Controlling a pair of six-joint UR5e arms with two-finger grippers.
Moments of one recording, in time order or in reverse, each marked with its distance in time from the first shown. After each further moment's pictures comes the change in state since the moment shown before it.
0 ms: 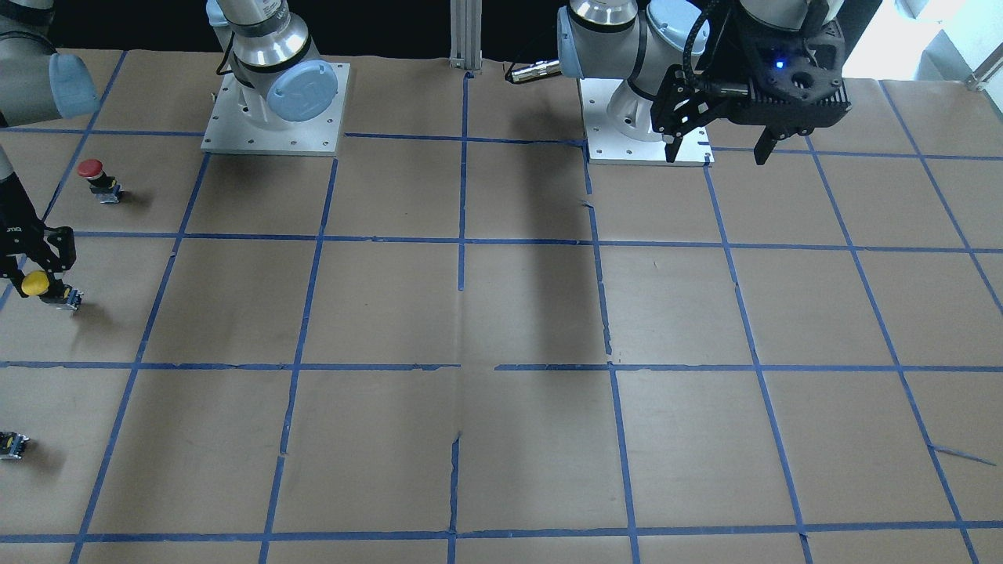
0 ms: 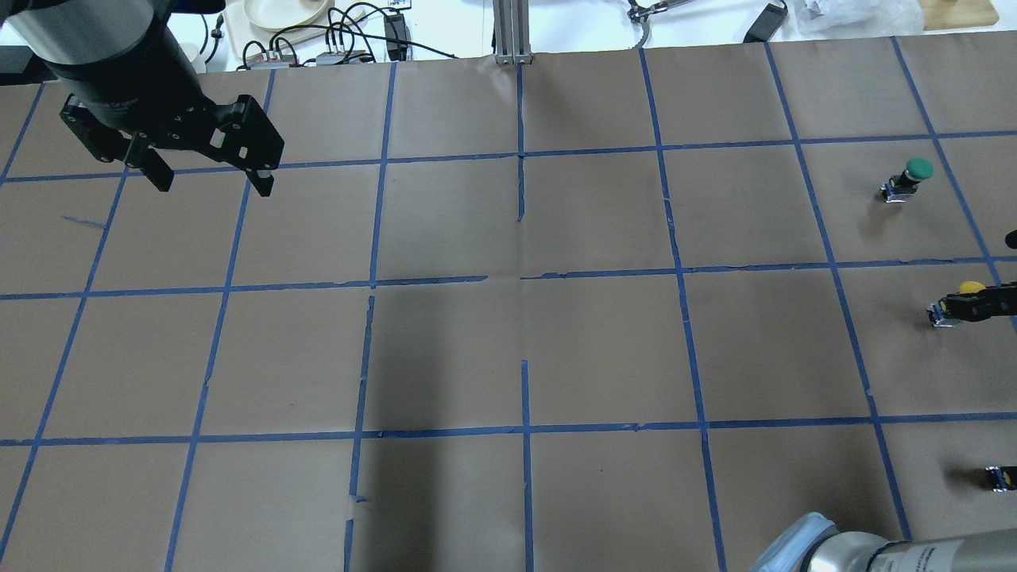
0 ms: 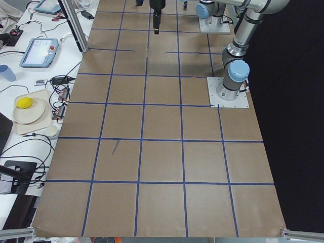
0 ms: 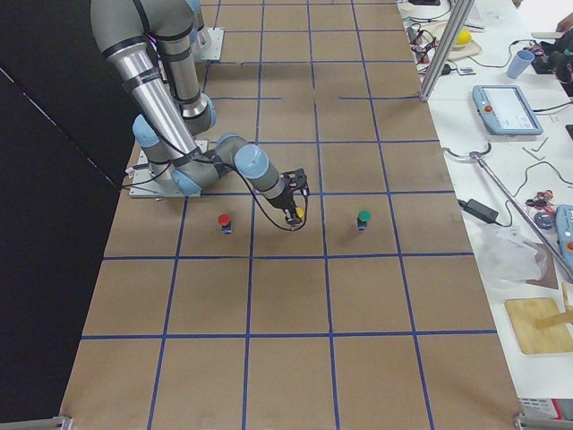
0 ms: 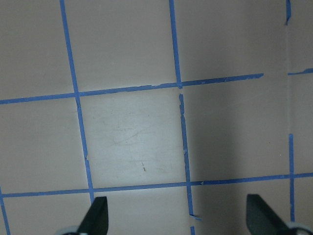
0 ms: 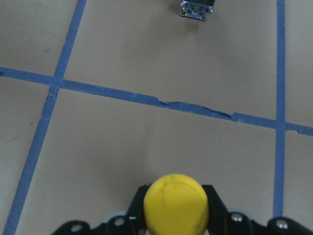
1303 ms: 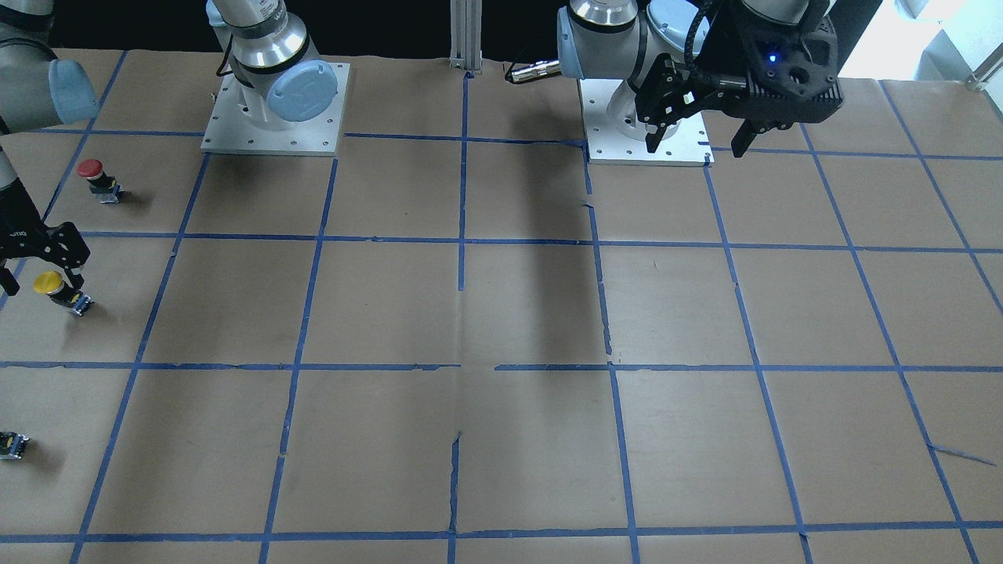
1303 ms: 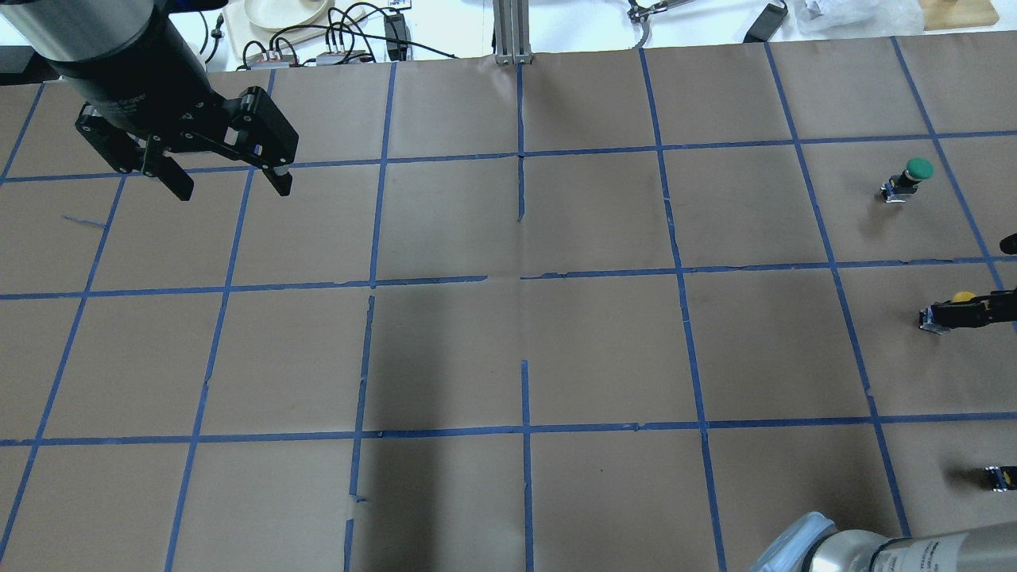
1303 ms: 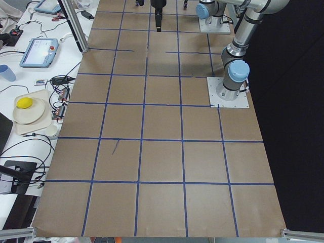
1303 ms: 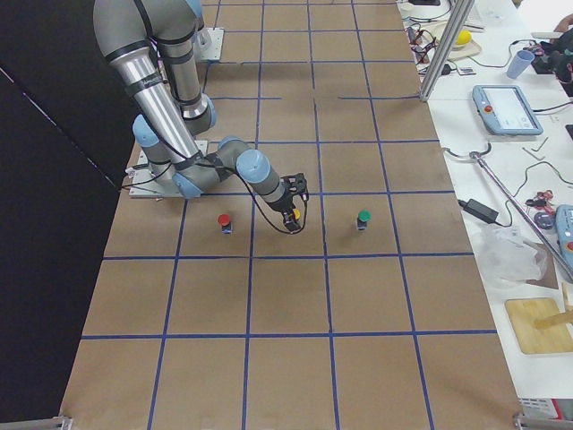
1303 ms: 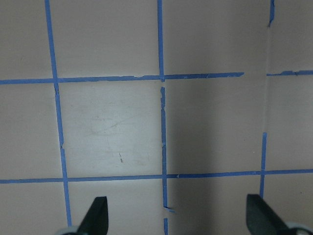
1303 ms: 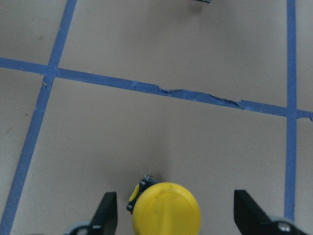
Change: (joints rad) left arm 0.007 0.000 0.018 -0.050 -0.093 -0.028; right arm -0.001 0.022 -0.004 0.007 -0.021 0.010
